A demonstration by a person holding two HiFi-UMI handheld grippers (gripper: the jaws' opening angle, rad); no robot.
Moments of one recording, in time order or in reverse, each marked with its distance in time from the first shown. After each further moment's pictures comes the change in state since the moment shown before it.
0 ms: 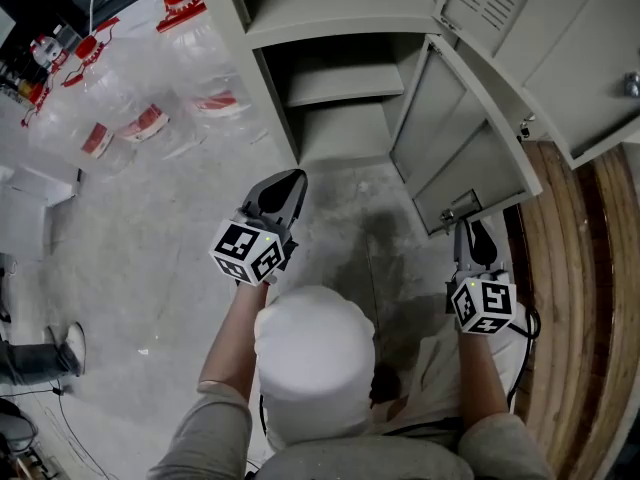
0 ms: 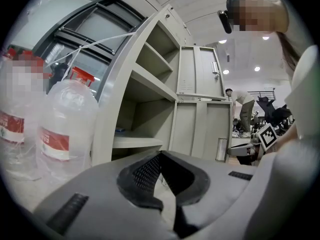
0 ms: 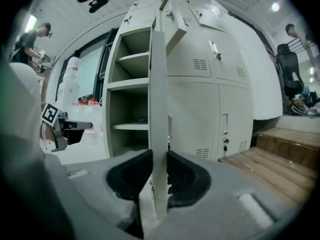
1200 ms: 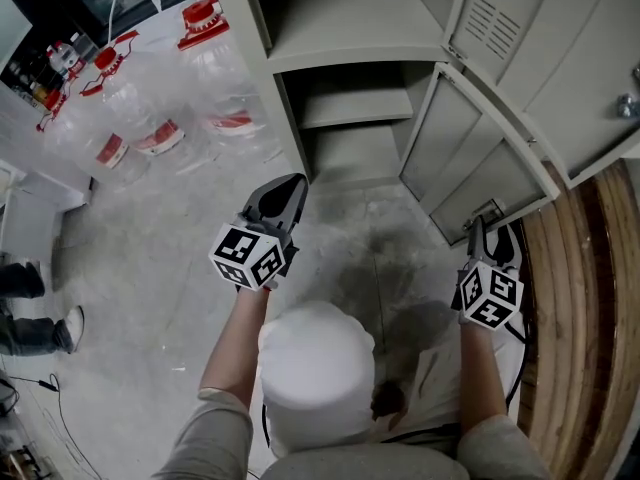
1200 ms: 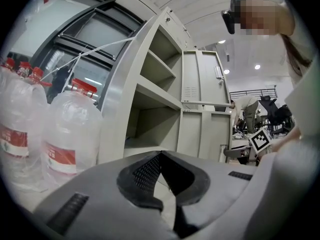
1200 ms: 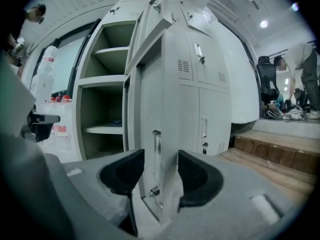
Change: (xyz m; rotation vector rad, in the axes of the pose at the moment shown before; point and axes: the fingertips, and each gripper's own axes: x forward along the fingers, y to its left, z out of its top) left arm -0.005 0.018 0.039 0.024 -0.022 0.030; right arm 0.020 -0.042 0.020 0.046 0.015 -0.259
